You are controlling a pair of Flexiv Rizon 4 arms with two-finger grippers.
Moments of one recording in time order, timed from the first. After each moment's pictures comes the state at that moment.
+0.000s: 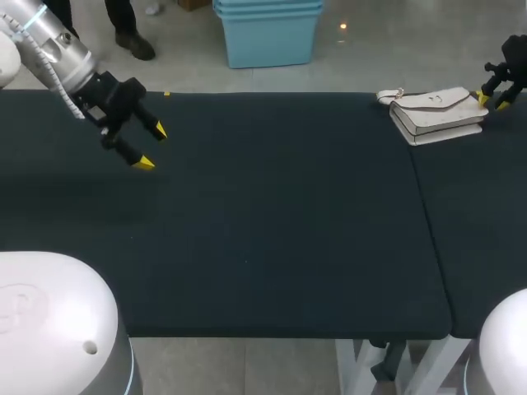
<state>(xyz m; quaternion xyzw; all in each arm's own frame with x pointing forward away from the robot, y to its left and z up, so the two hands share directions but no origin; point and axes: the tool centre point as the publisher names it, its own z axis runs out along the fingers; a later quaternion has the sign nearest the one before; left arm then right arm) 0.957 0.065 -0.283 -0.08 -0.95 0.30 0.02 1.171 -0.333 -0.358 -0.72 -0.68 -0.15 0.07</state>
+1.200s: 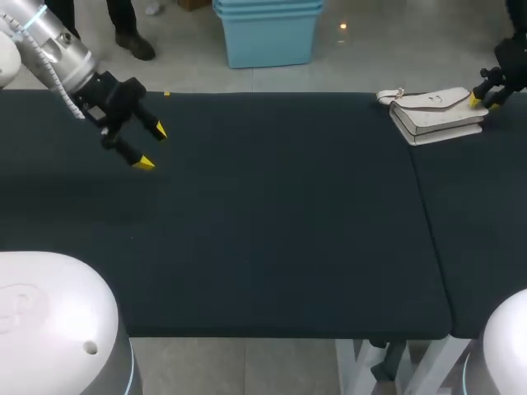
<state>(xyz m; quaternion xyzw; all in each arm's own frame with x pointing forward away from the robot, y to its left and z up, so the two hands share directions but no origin) 0.957 0.065 -0.283 -0.08 -0.95 0.30 0.02 1.181 -0.311 -0.374 -0.65 -0.73 -0.20 0.07</state>
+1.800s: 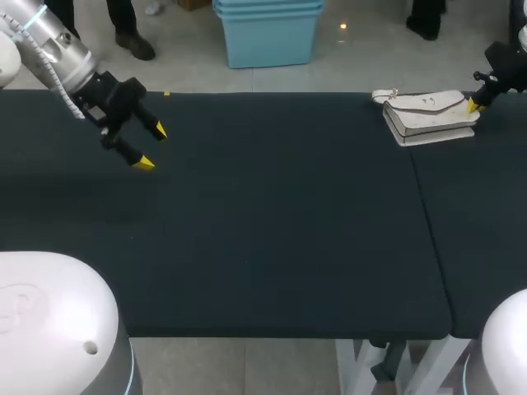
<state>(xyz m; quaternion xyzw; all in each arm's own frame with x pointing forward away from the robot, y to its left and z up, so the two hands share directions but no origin) 0.957 0.065 -0.283 -0.08 -0.95 0.30 0.02 1.163 -0.285 -0.373 -0.63 -0.75 -0.19 0.10</state>
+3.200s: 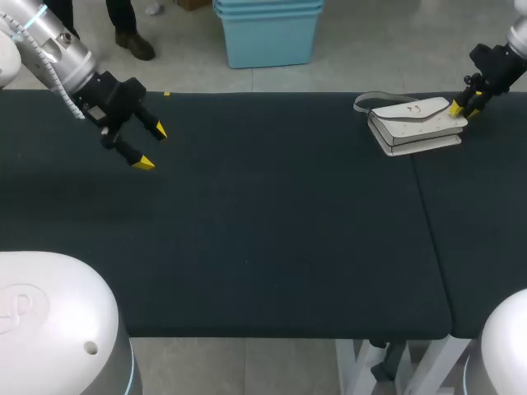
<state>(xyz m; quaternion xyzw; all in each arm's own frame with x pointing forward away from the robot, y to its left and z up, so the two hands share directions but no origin) 0.958 0.065 -0.283 -0.08 -0.95 0.30 0.02 1.150 -0.255 -0.373 -0.56 -0.80 -0.19 0.12</state>
